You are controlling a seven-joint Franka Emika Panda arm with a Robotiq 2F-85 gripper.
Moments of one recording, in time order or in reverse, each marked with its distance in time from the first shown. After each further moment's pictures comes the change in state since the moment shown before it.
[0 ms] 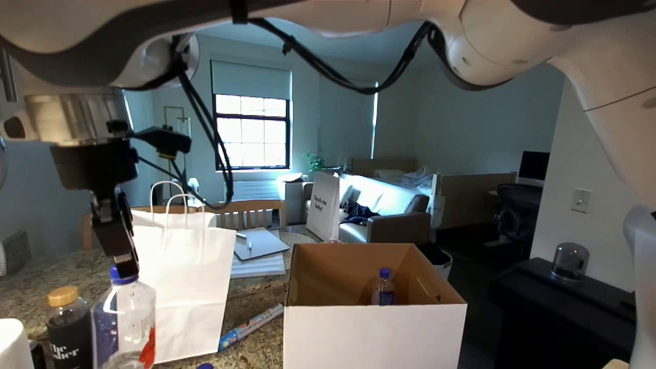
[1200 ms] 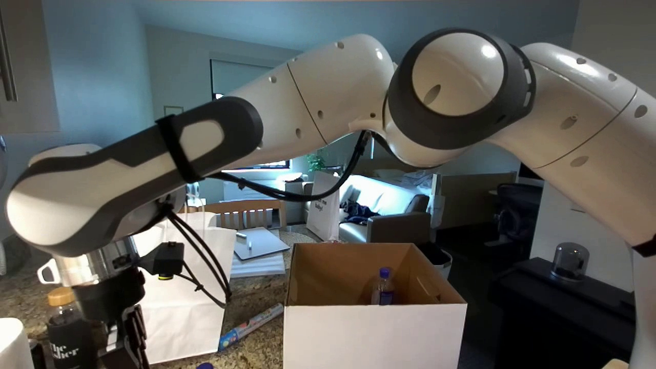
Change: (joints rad) arm 0.027 0.376 -0.052 0.179 0.076 0.017 0.036
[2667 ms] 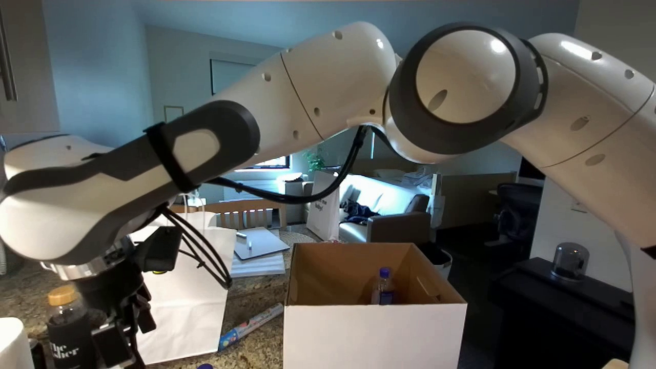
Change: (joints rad) arm 0.082 -0.019 -0.109 0.018 -0.093 0.037 0.127
